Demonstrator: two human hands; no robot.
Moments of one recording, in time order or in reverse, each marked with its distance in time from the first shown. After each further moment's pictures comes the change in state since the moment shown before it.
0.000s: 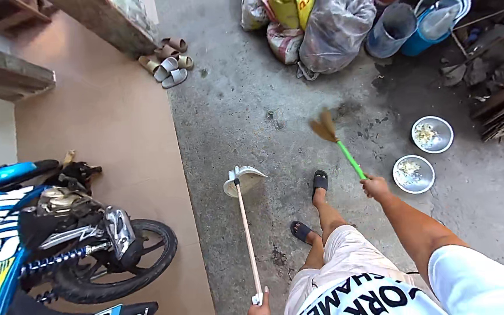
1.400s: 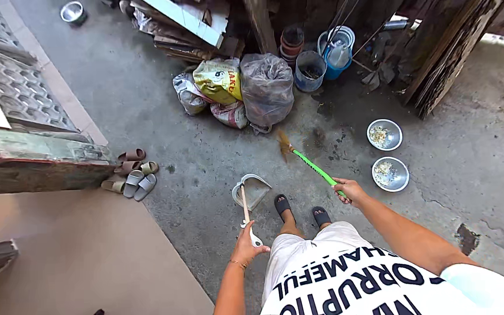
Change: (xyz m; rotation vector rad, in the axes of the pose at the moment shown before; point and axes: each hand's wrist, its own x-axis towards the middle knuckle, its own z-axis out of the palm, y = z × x) left_hand 0.026 0.594 -0.091 0.737 -0.460 0.973; right_hand 0.000 -0.215 -0.120 0.720 -0.132 0.096
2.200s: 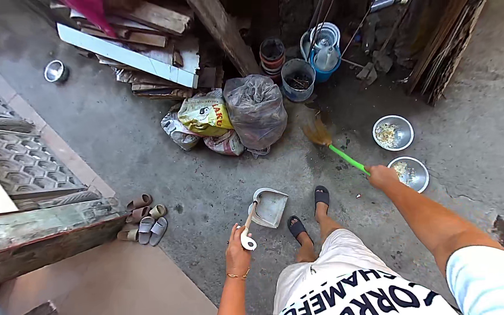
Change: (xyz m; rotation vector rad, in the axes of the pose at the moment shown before) left_hand 0.111 0.137 -0.100 0.191 0.552 0.358; right_hand 0.128 -0.123 -0.131 -1.174 0.207 0.019
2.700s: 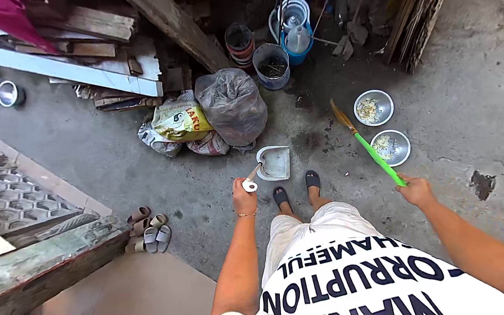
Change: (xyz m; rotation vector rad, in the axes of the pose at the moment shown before) left_hand 0.140 0.132 0.050 0.048 -0.011 0.033; right_hand -0.086 0.139 0.069 0.695 0.131 0.273
